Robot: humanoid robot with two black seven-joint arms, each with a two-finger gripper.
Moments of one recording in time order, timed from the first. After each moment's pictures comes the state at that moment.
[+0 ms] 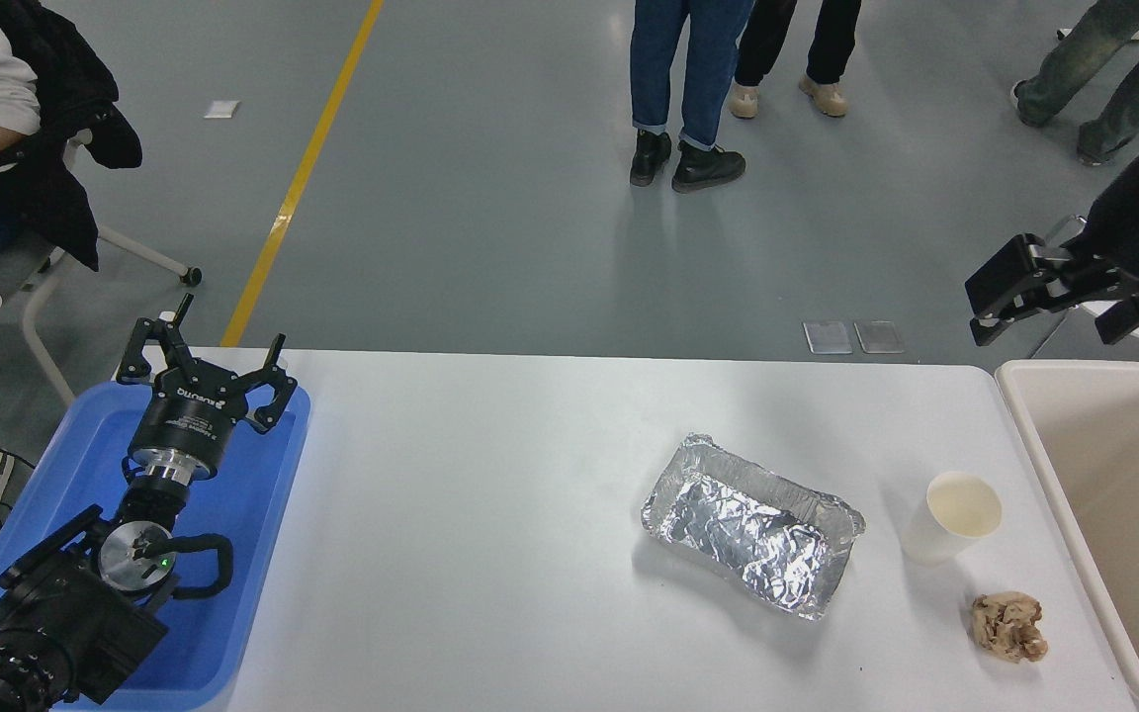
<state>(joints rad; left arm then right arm) -0.60 0.23 -0.89 -0.31 -0.14 -0.78 -0.37 2.38 -0.37 -1.58 1.35 -0.36 0.78 0.24</state>
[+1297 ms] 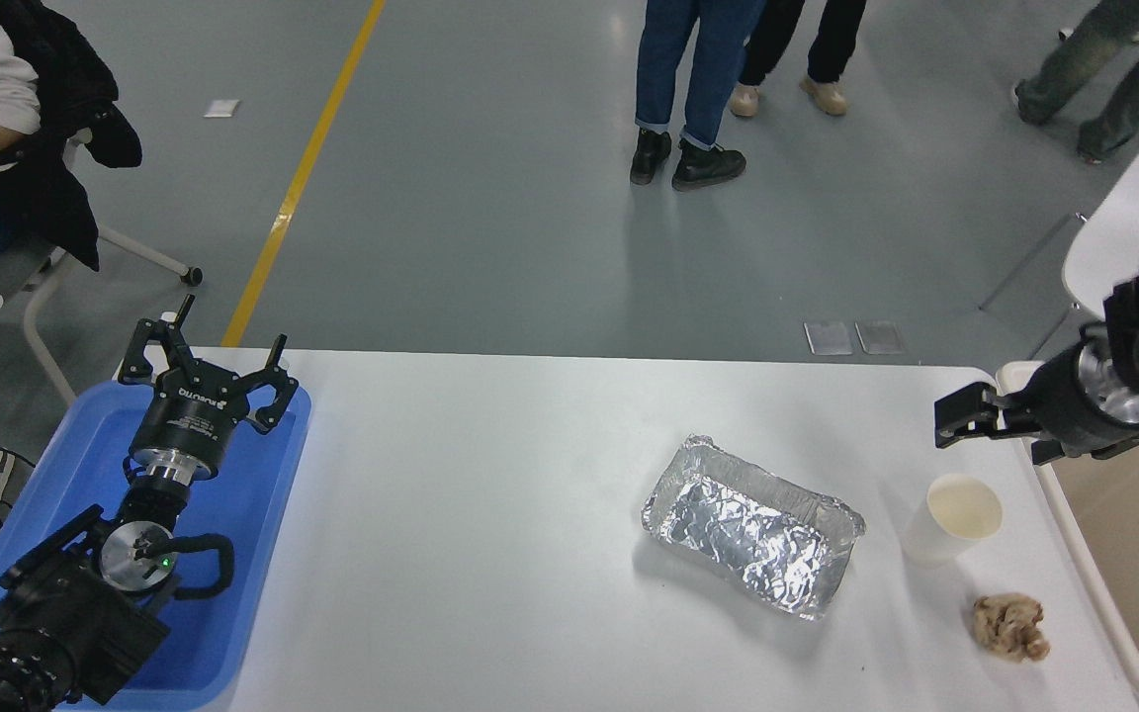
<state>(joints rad) -0.60 0.22 -0.89 -0.31 -0.14 -0.78 -0.37 1.63 -0.43 -1.41 1.10 -0.26 0.32 0.23</state>
